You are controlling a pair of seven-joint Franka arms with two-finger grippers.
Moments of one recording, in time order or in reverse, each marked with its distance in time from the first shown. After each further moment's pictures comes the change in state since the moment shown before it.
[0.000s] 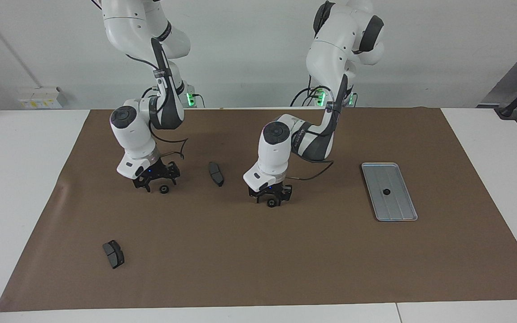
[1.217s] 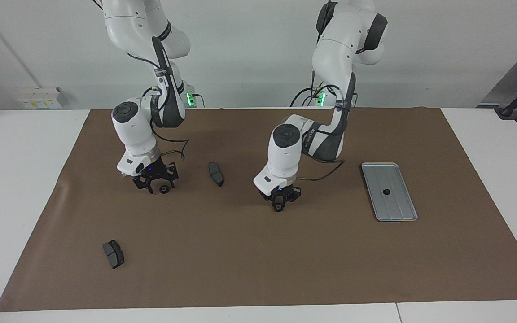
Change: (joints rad) left arm 0.086 -0.030 0.018 0.019 -0.028 -0.055 0.000; right arm 0.004 -0.009 0.002 -0.020 0.001 0.088 -0.002
